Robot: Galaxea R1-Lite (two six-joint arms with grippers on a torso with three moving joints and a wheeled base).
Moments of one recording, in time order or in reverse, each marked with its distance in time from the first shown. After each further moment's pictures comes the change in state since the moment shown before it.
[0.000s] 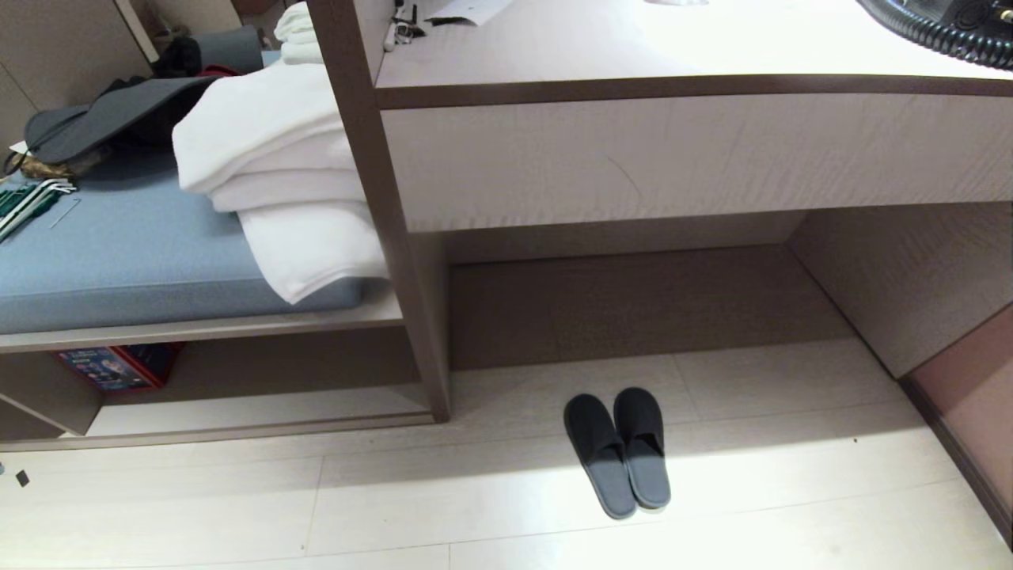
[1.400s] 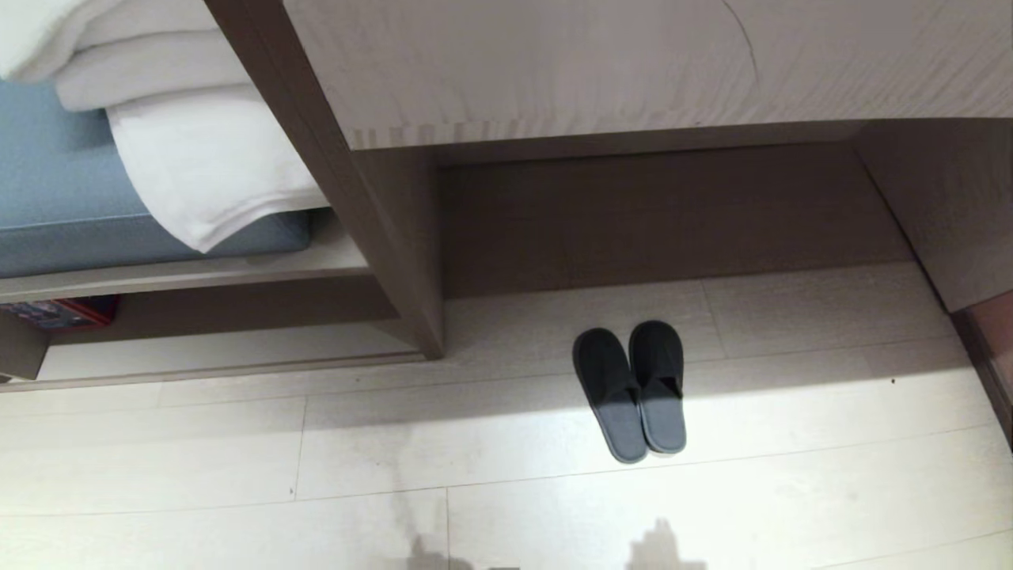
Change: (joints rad) left arm 0.000 0.000 0.000 0.000 0.000 0.000; right arm 0.000 0.000 0.001 -0.001 0.000 0.000
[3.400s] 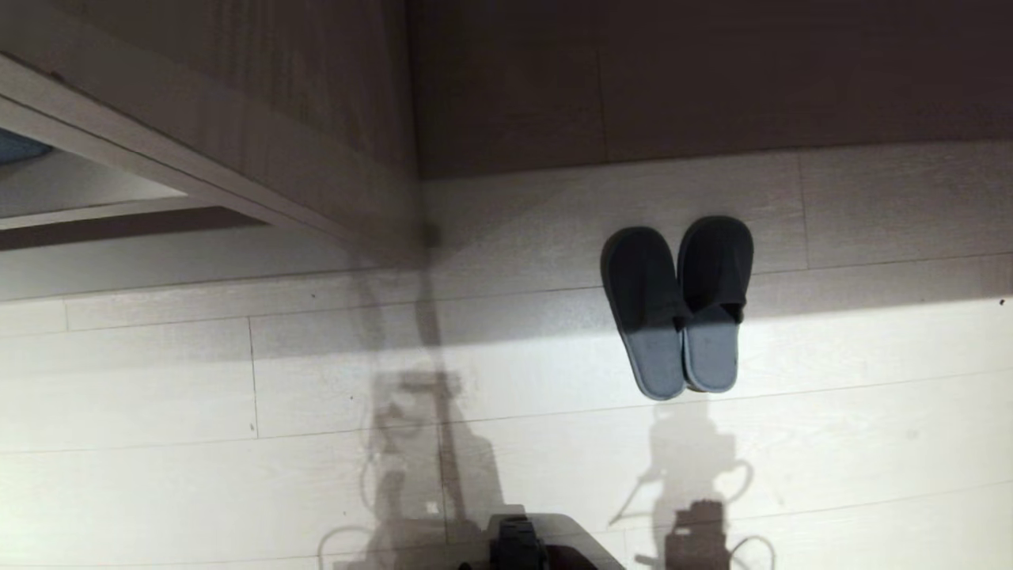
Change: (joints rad) left arm 0.000 0.000 0.000 0.001 0.000 0.001; right arm 0.000 0.000 0.000 0.000 0.000 -0.010
